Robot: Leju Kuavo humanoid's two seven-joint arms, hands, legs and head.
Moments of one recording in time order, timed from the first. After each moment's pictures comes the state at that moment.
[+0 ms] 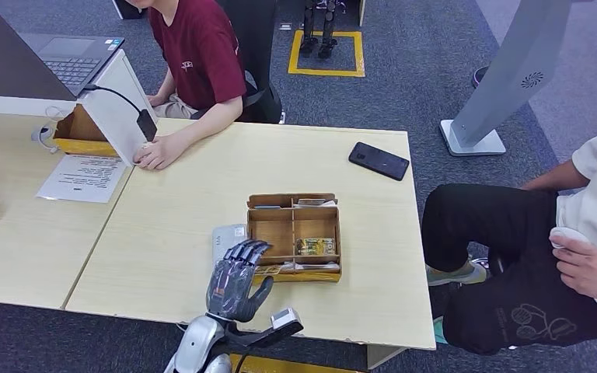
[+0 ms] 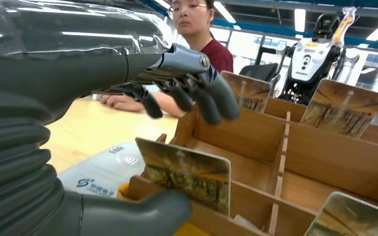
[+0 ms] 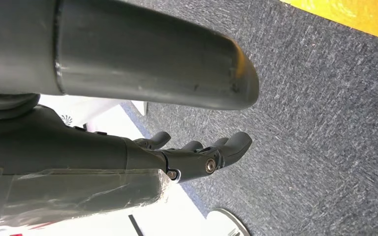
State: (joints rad) left arm -0.06 -0.24 -0.30 -1.12 -1.44 0.69 -0.28; right arm -0.08 0.19 -0.73 -0.21 1.51 -0.39 0.16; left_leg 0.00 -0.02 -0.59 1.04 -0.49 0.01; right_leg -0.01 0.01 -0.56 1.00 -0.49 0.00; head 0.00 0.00
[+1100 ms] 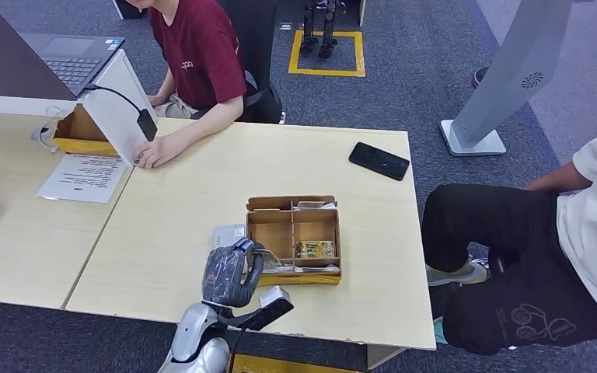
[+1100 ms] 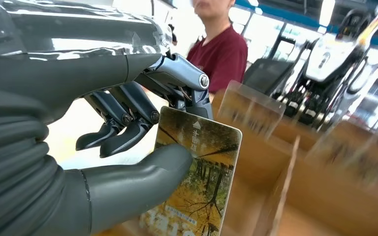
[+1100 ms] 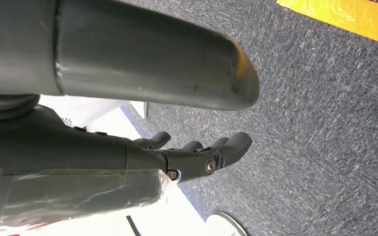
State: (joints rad) left arm -0.11 -0.22 -0.30 -1.16 -1.21 0.61 -0.32; right arm -0.08 0.19 -0.75 -0.21 1.51 -0.38 0.16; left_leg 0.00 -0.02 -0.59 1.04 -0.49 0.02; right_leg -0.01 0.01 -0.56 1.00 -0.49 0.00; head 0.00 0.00
